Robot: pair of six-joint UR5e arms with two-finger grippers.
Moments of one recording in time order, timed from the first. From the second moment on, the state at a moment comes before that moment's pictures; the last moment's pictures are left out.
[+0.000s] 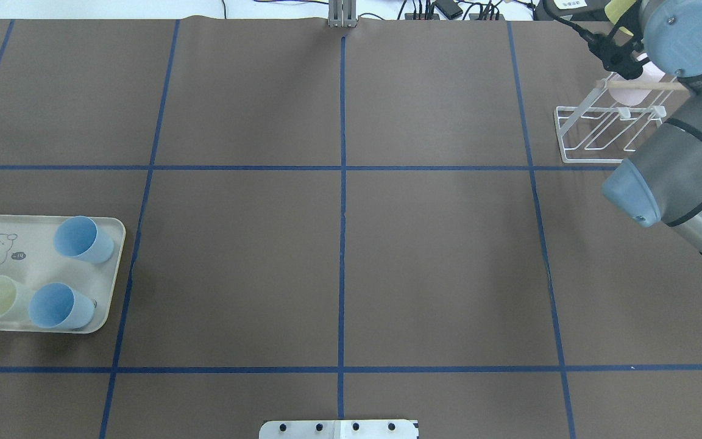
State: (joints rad) left arm -1.25 -1.58 -2.03 -1.76 -2.24 -0.35; right arm 0.98 -1.20 1.69 -1.22 1.12 -1.60
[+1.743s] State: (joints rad) left arm -1.25 -1.58 -2.02 -1.76 -2.25 -0.36; right arm 0.93 -1.24 1.51 -1.05 1.11 -1.58
